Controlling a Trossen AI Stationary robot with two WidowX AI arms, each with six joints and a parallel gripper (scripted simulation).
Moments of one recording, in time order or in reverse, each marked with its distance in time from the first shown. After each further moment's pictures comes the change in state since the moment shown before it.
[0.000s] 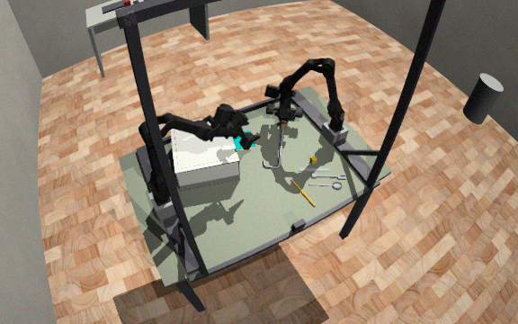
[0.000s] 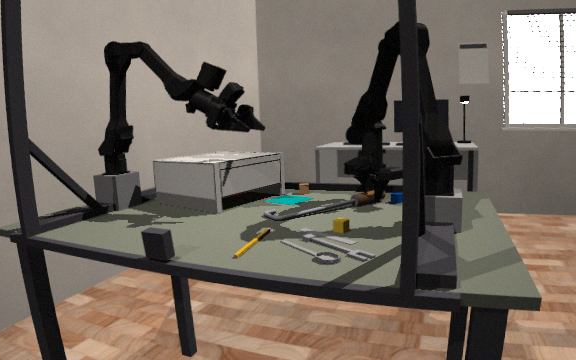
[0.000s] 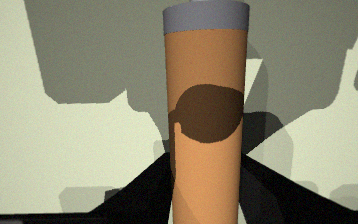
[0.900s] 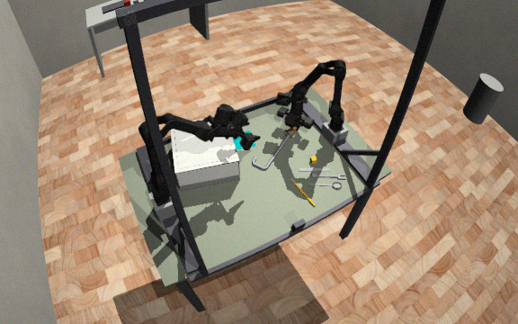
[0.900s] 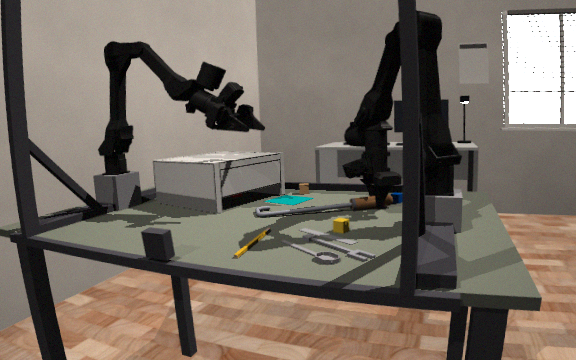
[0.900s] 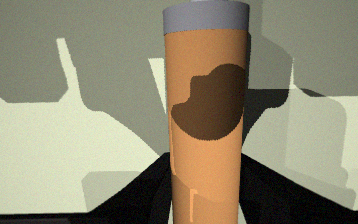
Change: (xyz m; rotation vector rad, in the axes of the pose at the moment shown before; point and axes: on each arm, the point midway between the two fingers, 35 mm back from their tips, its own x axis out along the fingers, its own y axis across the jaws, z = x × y) left arm 0.000 -0.003 0.001 0.004 -0.003 -0.009; right arm 0.000 0.059 0.042 0.398 0.000 -0.002
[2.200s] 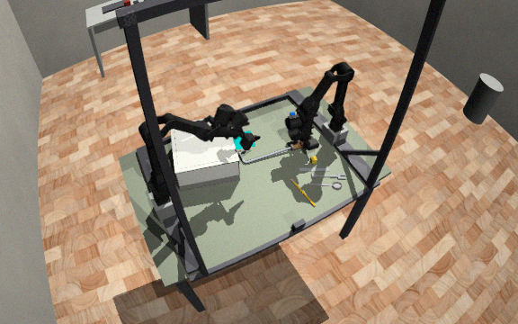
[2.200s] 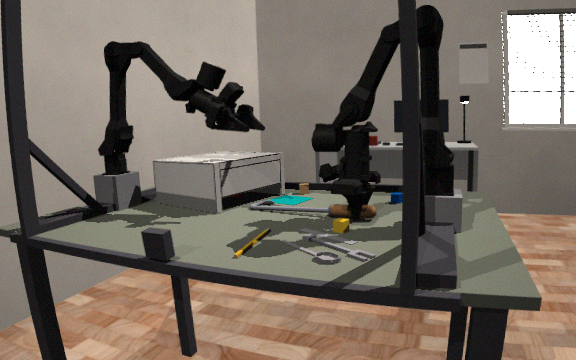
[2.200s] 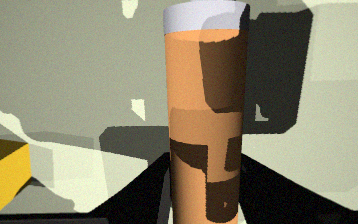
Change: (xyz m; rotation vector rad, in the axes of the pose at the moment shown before) left arm 0.000 0.000 0.000 0.000 0.000 0.000; right arm 0.000 0.089 0.082 0.657 0.000 0.006
